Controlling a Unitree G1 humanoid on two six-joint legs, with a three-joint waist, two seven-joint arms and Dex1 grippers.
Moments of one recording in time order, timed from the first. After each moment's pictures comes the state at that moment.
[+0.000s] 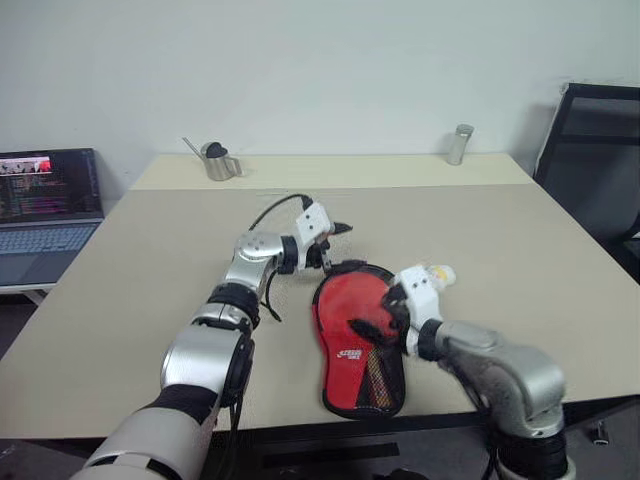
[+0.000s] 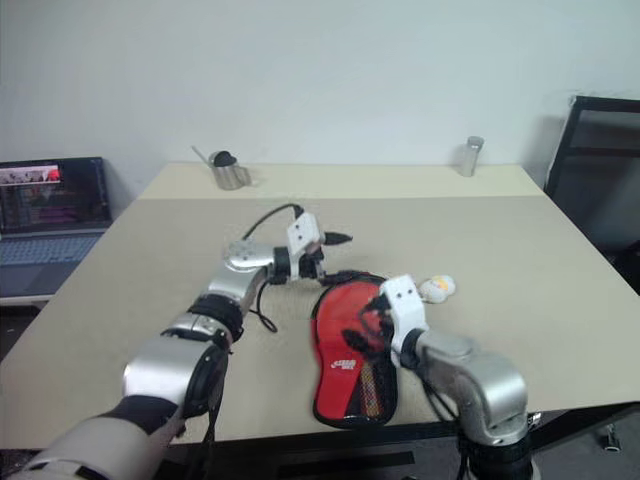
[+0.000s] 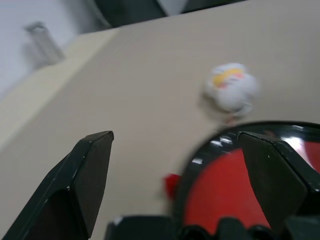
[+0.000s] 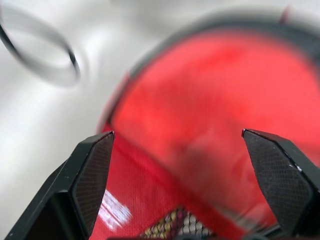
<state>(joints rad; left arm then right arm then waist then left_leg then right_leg) -1.12 0.27 0.01 1.17 0.04 -0.37 -1.17 -0.48 -0.11 -0.04 -0.62 0.38 1.42 0.33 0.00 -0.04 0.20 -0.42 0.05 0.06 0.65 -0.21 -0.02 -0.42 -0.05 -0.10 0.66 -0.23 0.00</state>
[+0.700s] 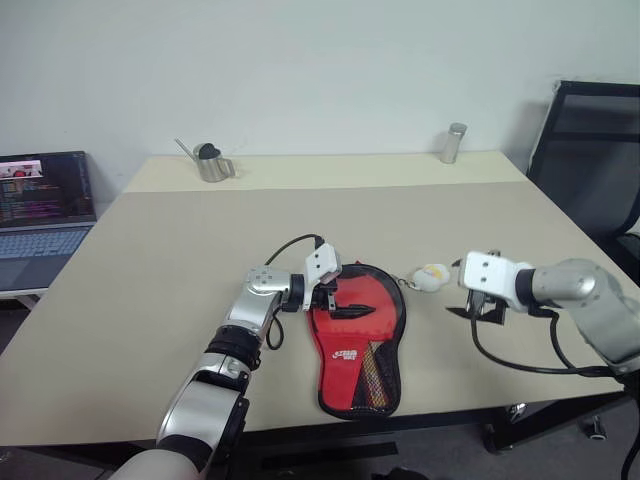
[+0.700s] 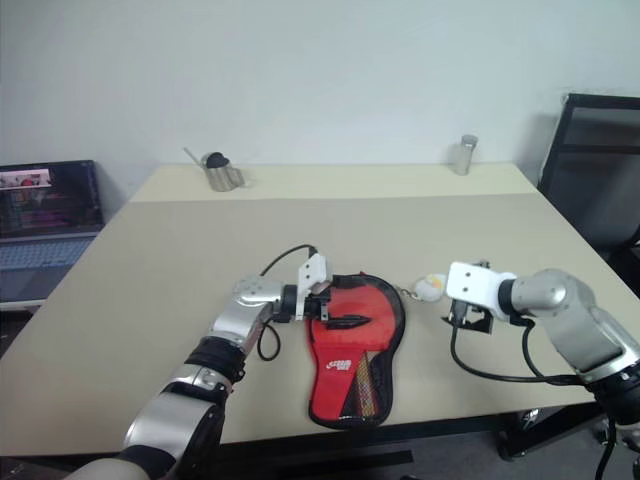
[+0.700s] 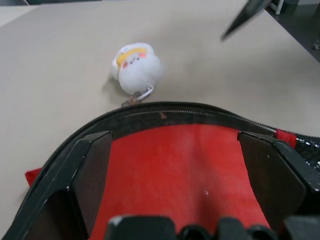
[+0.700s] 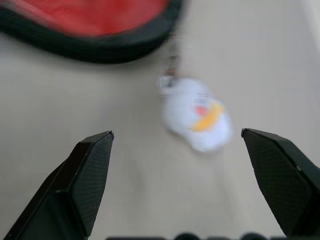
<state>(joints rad) -0.86 0.26 -0.11 0.78 -0.03 -0.13 -1.23 -0.59 -0.96 0.34 -0.04 -0.03 0.25 0.94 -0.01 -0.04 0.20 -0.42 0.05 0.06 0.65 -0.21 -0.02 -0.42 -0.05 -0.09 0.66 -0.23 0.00</state>
